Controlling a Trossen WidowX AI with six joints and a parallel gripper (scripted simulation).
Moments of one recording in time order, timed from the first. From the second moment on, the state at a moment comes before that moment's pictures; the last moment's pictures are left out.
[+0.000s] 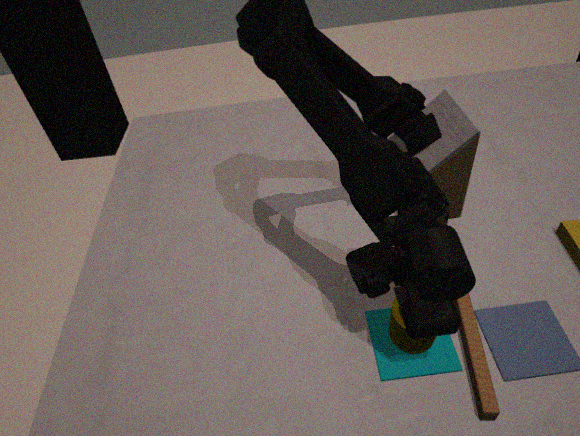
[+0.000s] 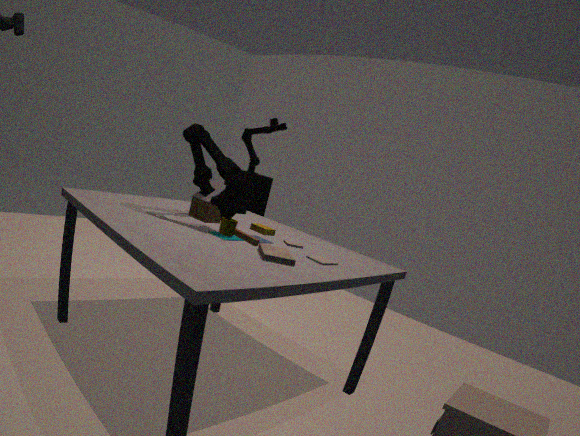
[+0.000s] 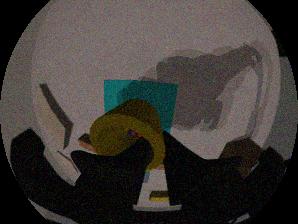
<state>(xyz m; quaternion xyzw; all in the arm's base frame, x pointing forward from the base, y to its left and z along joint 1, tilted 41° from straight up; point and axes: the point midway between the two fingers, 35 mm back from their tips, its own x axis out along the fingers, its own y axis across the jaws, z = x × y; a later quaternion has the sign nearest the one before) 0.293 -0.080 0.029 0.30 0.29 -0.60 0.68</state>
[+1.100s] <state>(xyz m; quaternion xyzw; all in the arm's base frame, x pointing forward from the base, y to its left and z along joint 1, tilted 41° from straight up) 0.289 -0.060 0.049 0.29 0.29 -0.60 0.68</state>
